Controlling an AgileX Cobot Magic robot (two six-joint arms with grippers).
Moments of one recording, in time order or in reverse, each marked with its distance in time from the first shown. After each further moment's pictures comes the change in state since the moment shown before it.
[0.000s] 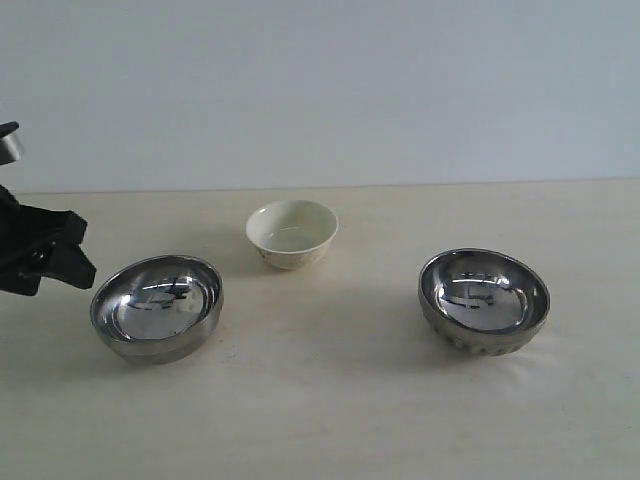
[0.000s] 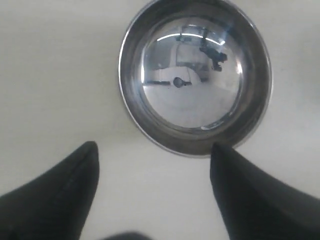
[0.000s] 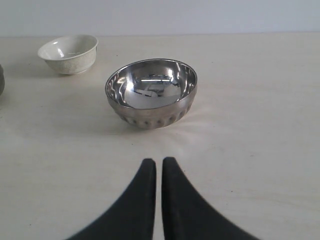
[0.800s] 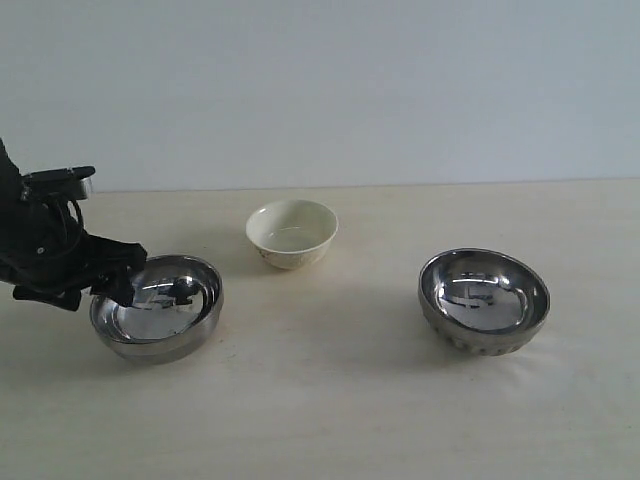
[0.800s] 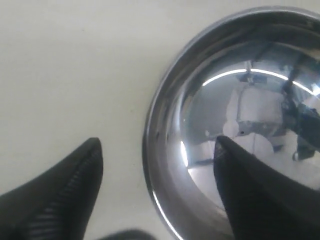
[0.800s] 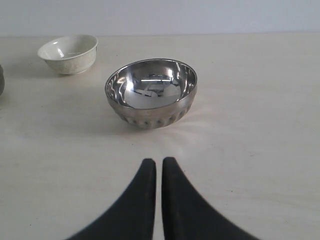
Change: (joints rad) left arm -0.098 0.284 -0.110 0.210 -0.165 -0.248; right arm 0.000 0.000 0.000 0.000 0.000 0.000
